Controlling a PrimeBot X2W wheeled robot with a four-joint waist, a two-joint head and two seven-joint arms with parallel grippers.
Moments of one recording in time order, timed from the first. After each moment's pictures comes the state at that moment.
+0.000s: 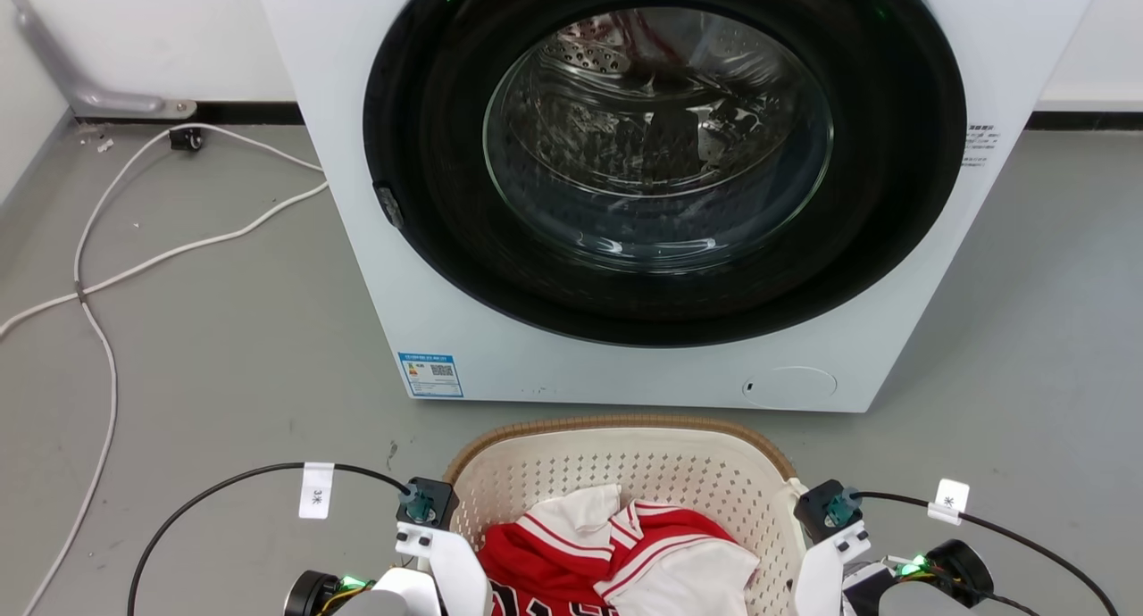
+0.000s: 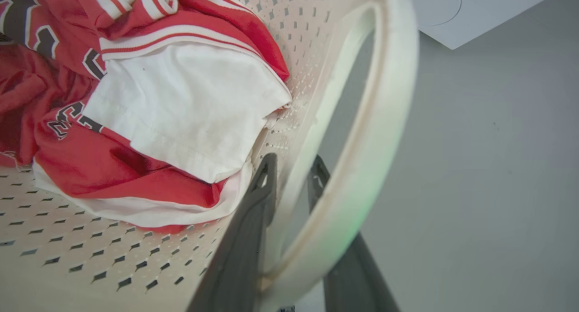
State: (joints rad) left arm -0.51 0.09 -0.69 1.19 -0.58 -0.12 0.11; right arm -0.51 -0.12 0.74 1.23 0.40 0.13 0.09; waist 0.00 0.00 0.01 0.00
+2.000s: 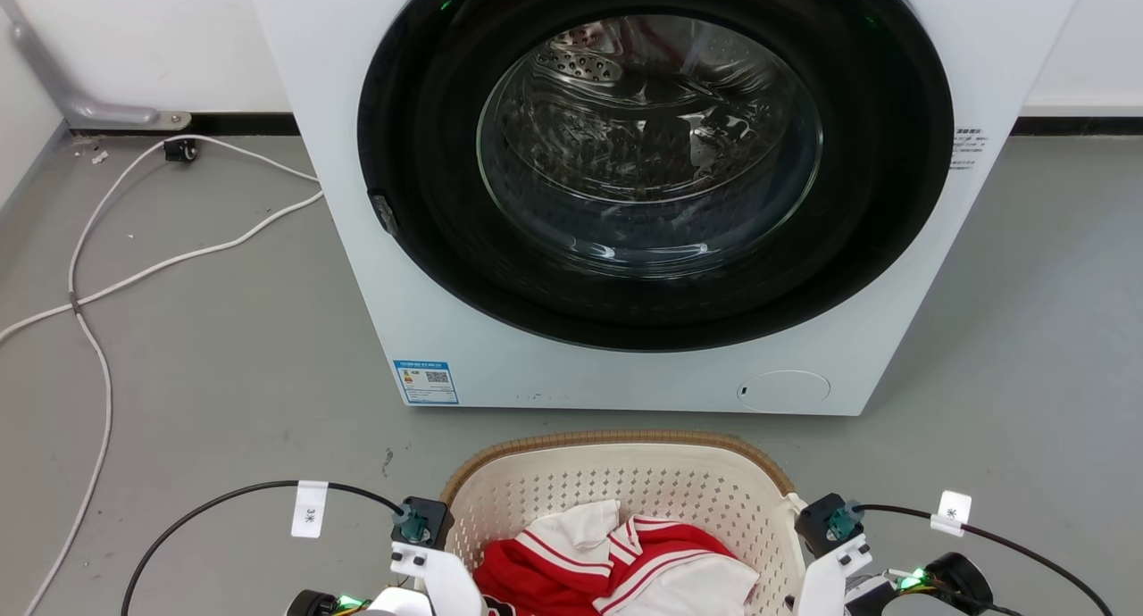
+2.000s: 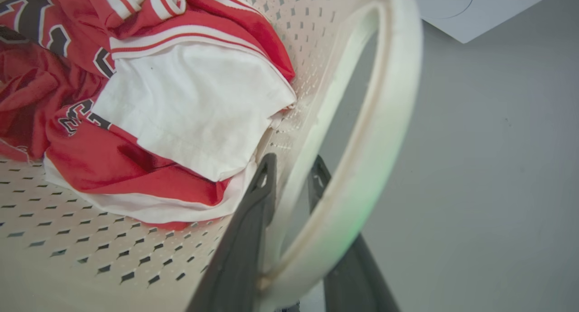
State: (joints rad) left arm -0.52 0.12 -0.95 1.24 -0.84 -0.12 0.03; right arm -0.53 -0.16 1.07 1.24 0.72 0.13 0.05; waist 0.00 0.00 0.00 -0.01
